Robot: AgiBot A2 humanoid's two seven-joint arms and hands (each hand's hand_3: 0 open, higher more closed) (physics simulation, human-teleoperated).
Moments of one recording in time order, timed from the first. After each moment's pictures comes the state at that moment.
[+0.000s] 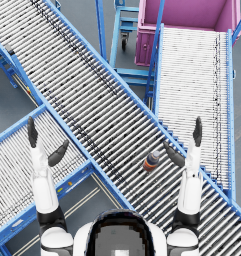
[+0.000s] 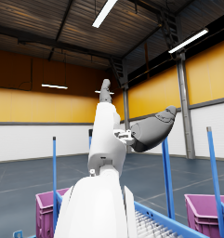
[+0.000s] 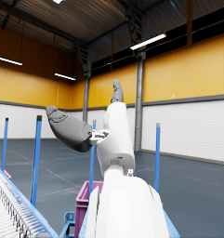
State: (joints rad) left arm 0.42 1.30 -0.18 -1.93 1.40 0.00 0.00; right arm 0.37 -1.34 -0.12 1.93 1.40 0.00 0.00
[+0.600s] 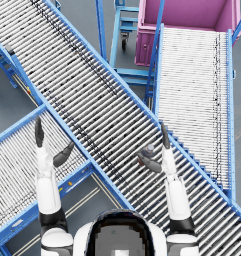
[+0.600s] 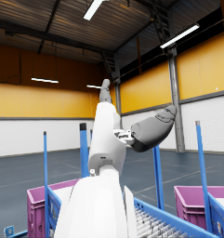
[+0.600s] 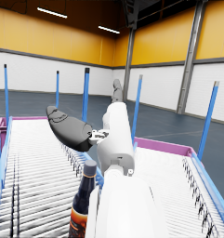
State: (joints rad) left arm 0.39 1.32 -0.14 -1.94 1.40 0.00 0.00; right arm 0.20 -1.34 0.15 1.86 1.40 0.00 0.00
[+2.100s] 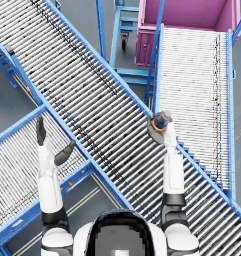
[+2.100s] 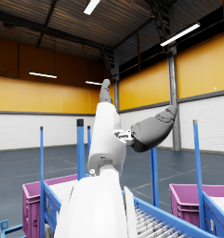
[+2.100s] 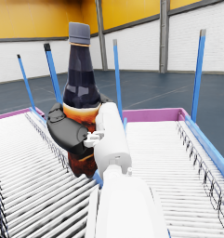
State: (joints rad) left arm 0.40 1.35 -0.13 -1.92 1.40 0.00 0.00; right arm 0.54 -1.50 -0.01 1.35 1.40 0.13 -0.01
